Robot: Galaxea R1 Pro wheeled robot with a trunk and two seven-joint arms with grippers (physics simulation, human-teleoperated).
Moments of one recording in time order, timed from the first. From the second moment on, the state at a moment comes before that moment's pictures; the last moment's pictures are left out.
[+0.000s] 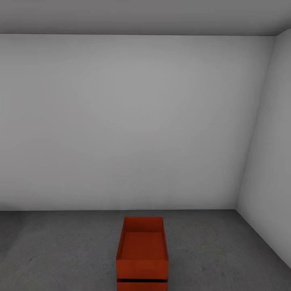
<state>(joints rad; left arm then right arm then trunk) -0.22 0.06 -0.16 -0.01 0.37 -0.04 -0.10 -0.18 0.01 0.24 0.03 -0.10 -0.03 -0.01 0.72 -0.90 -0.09</state>
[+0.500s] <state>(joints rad) -0.22 0.06 -0.16 -0.02 0.37 -0.04 -0.10 -0.18 0.01 0.24 0.03 -0.09 -0.04 -0.01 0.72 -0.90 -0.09</state>
